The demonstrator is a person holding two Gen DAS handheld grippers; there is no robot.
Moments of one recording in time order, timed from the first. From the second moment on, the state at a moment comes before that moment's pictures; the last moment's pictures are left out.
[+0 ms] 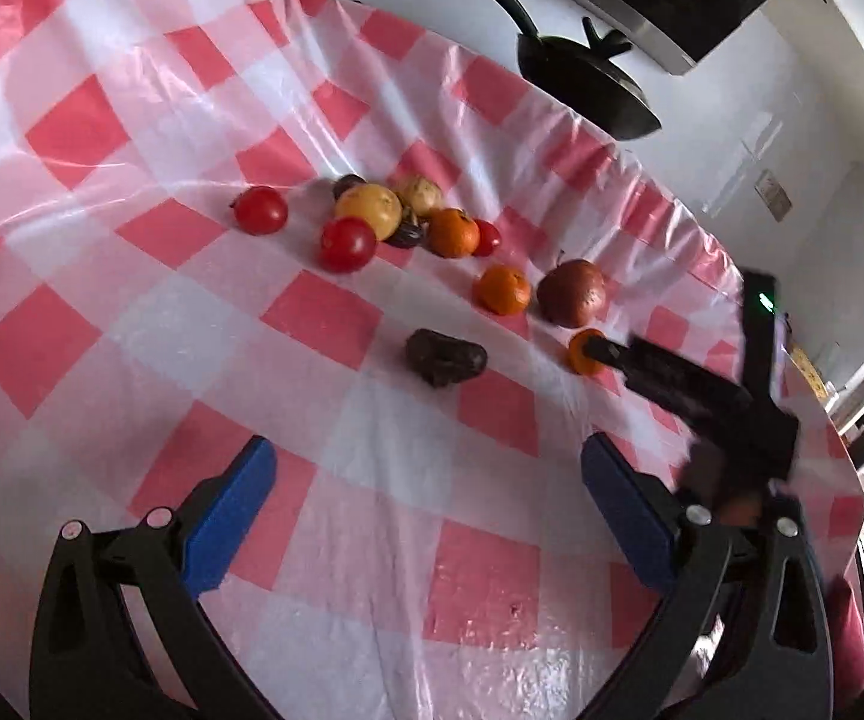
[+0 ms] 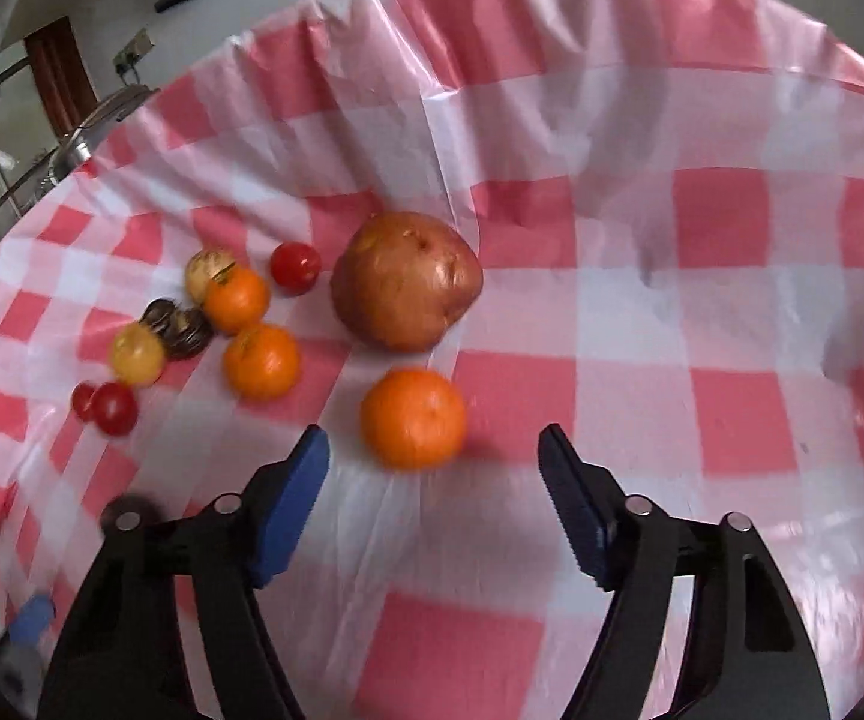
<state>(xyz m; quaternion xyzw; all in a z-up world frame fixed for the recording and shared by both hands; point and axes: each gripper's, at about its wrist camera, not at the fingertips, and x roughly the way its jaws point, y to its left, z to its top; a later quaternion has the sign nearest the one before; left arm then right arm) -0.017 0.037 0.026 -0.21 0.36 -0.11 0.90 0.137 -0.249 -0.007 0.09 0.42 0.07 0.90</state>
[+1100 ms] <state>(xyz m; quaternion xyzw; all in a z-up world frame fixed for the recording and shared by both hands) 0.186 0.017 0.030 0.00 0.47 -0.01 0.88 0.155 -0.281 -0.020 0.21 0.41 0.11 0.88</state>
